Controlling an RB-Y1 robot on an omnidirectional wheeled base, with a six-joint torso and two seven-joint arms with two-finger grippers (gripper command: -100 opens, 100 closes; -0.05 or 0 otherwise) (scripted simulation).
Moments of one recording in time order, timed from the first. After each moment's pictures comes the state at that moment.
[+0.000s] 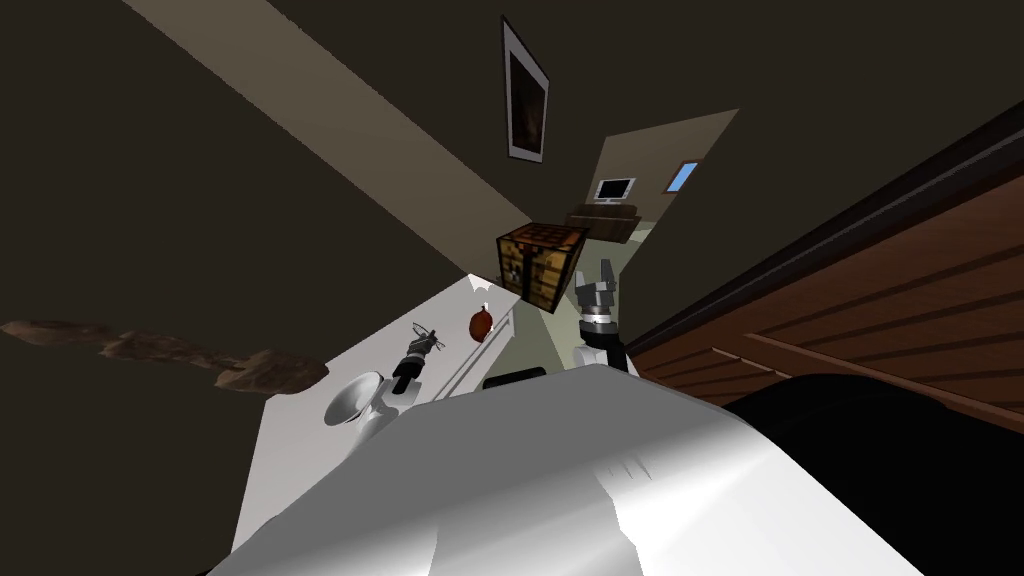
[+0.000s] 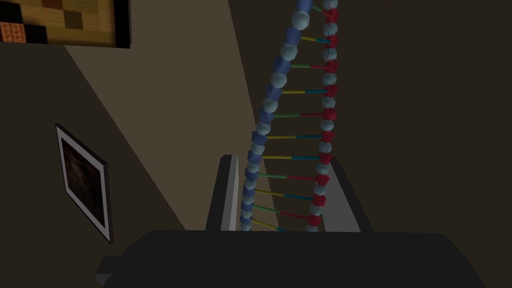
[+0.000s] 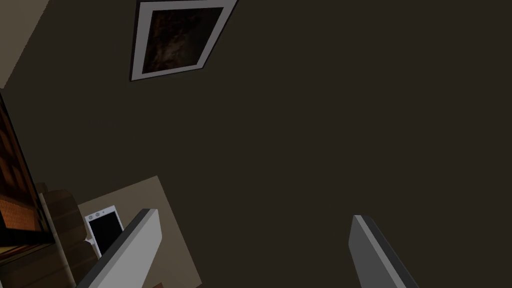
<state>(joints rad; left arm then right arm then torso) 0.04 0.40 0.13 -1.01 -0.43 -0.39 -0.67 0.55 0.04 0.02 -2.25 -0.02 -0.52 -0.08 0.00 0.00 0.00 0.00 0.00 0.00</state>
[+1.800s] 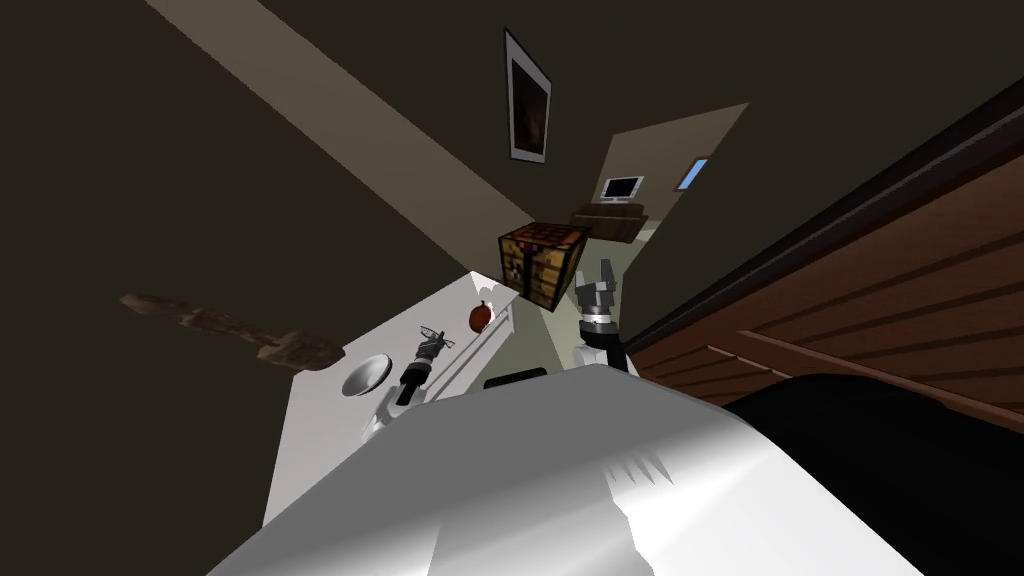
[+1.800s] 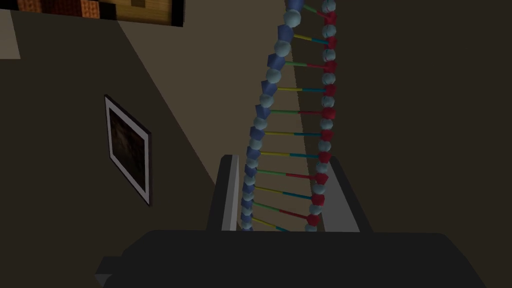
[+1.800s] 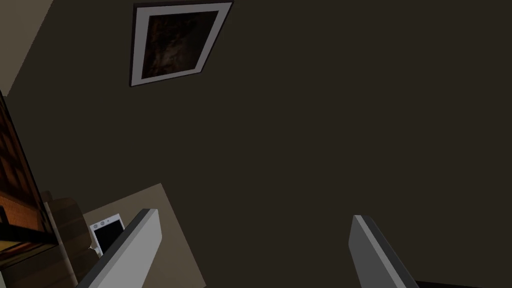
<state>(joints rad) 0.13 0.37 0.08 -1.09 -0.44 -0.52 -0.67 0.55 0.04 0.02 -2.25 -0.02 -0.52 -0.08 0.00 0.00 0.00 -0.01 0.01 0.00</state>
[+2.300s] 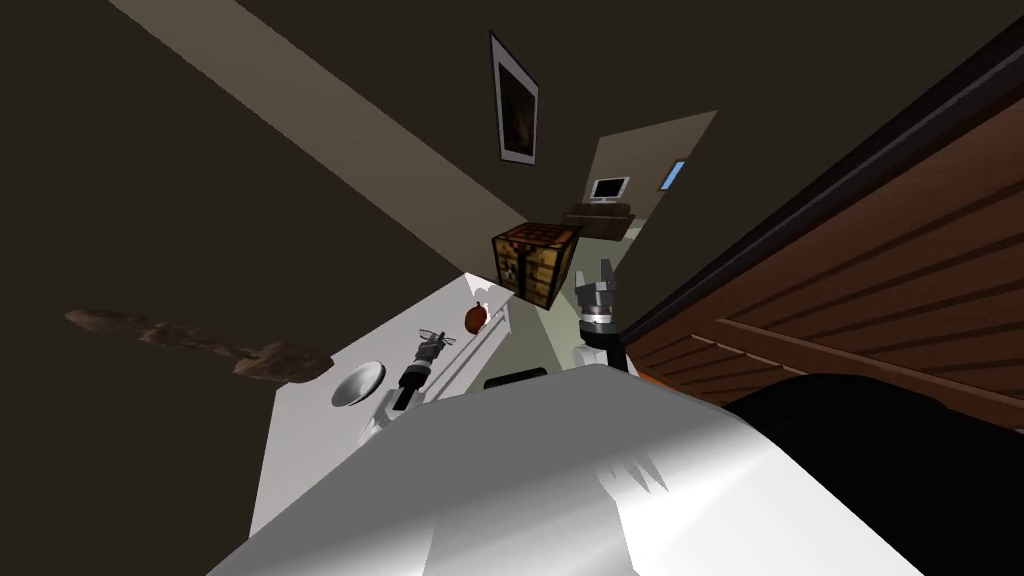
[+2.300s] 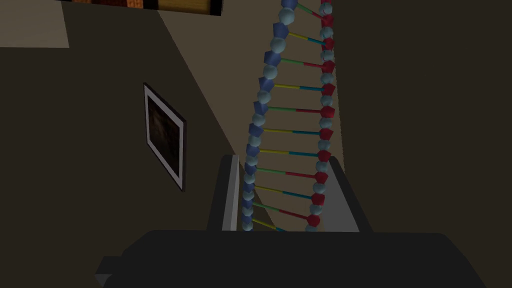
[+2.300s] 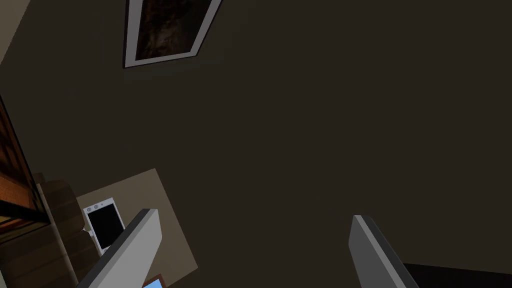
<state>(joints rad) 0.14 0.37 0.09 -1.07 -0.44 -0.62 -0.69 0.55 0.04 0.02 -2.25 -0.02 -0.52 -0.08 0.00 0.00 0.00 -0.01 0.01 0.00</state>
